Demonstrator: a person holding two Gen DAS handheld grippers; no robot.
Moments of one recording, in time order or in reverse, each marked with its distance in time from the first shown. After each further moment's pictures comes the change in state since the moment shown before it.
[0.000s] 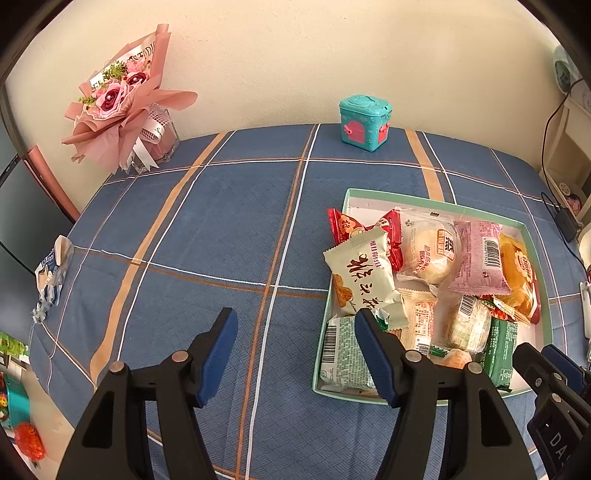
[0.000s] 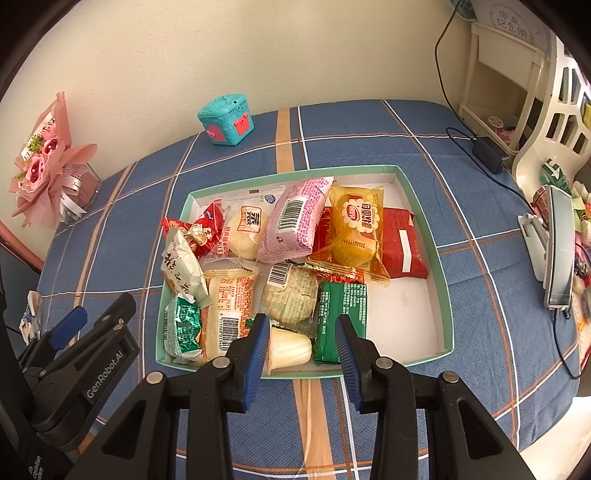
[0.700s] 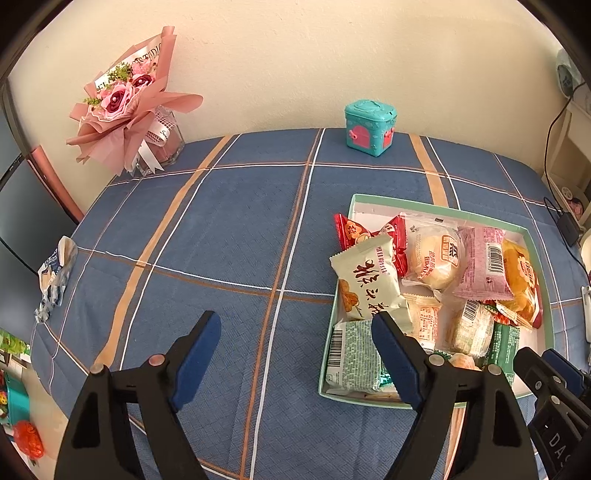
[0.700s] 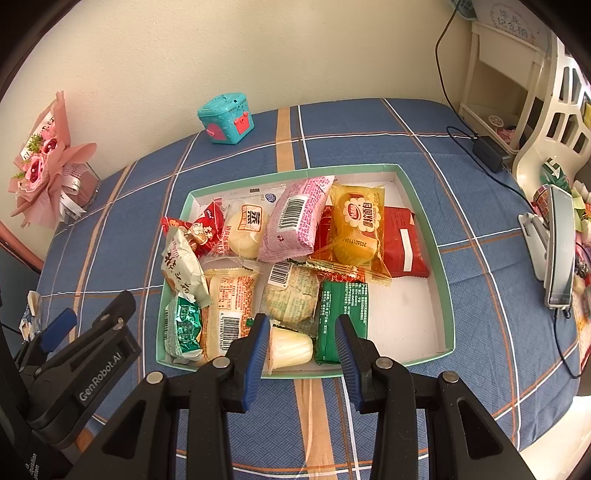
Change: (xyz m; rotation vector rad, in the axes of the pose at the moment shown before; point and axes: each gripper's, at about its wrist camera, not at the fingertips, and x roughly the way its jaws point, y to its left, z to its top) left arm -0.002 0.005 0.002 -0.011 -0.015 0.014; right arm 0.001 0.001 -0.001 -0.001 0.002 -0.001
